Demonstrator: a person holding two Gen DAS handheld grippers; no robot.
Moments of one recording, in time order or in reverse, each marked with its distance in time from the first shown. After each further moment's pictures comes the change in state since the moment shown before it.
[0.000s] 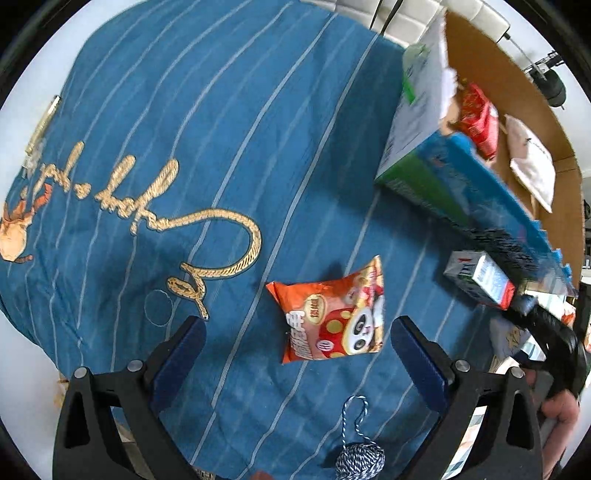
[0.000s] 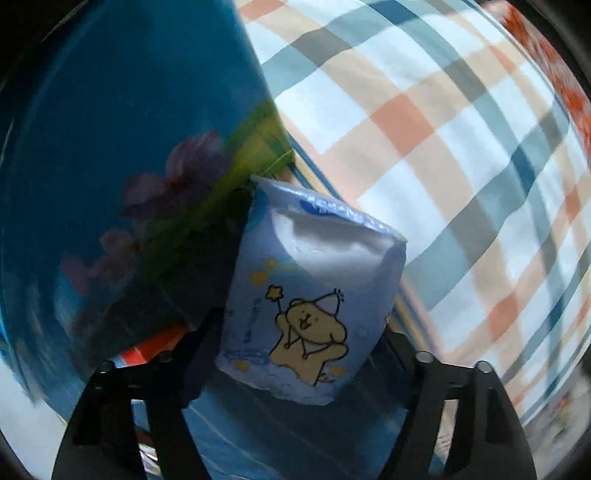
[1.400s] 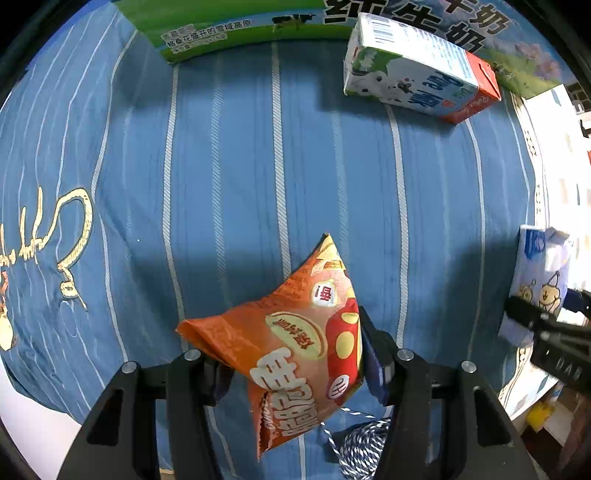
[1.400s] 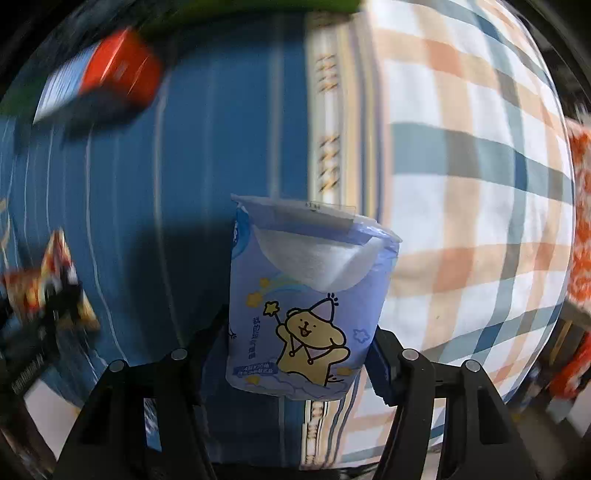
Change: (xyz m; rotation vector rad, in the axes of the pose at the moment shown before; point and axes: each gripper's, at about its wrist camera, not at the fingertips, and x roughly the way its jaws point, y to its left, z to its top) left arm 0.087 -0.135 -0.078 0.461 0.119 0.103; right arm 0.032 -0.010 -0.133 -0.582 0.150 -0.235
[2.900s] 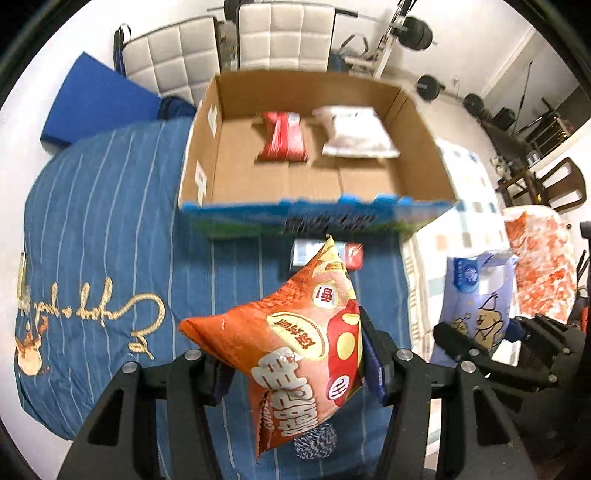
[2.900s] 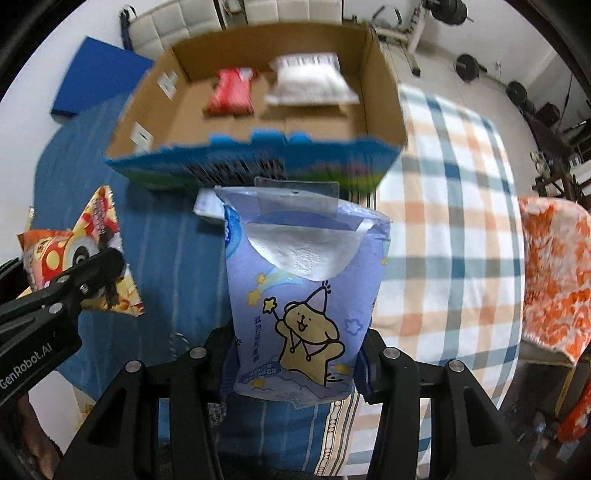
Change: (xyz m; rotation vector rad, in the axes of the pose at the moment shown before) left arm -0.212 0.002 -0.015 0.006 -0.394 -0.111; right arm -0.206 -0.005 -0.024 -0.054 -0.392 0.072
